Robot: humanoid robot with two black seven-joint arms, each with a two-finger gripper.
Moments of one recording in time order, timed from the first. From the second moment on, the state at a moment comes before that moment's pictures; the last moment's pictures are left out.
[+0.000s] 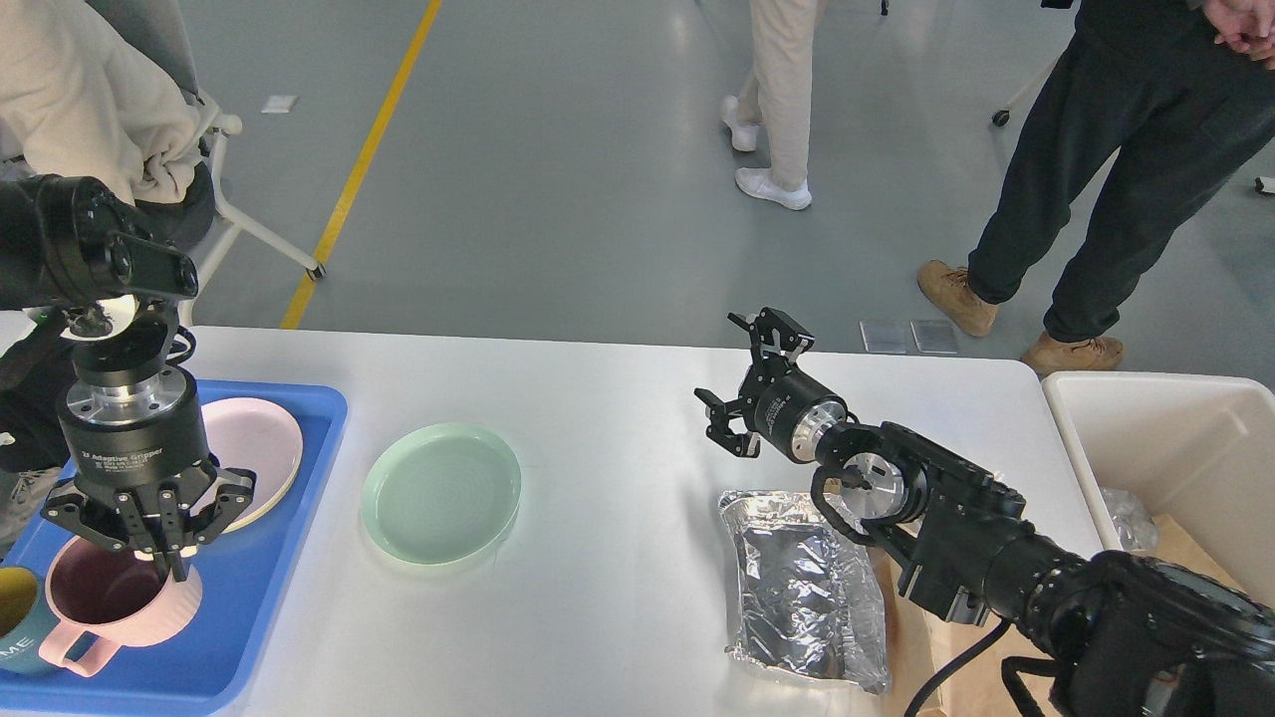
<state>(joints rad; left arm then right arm) -1.93 0.22 1.63 -1.26 -0.23 -0.96 0.19 0.79 0.06 0.49 0.39 -0.02 0.29 0.13</state>
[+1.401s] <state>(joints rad) -1.42 0.26 1.55 -0.75 -0.20 -0.96 0.18 0.79 0.06 0.49 0.39 -0.02 0.29 0.13</state>
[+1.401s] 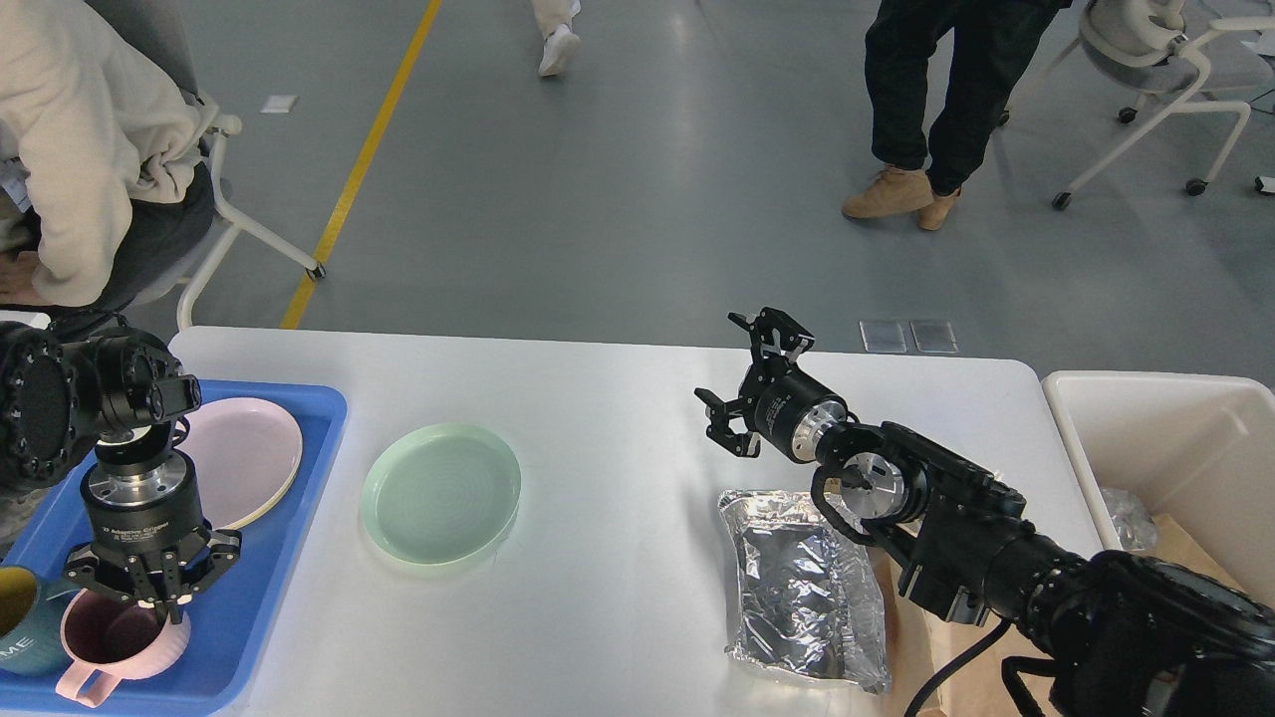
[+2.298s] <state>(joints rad) -1.42 0.26 1.56 -0.75 -0.19 -0.96 0.20 0.79 0.06 0.49 0.39 -0.02 0.29 0.13</state>
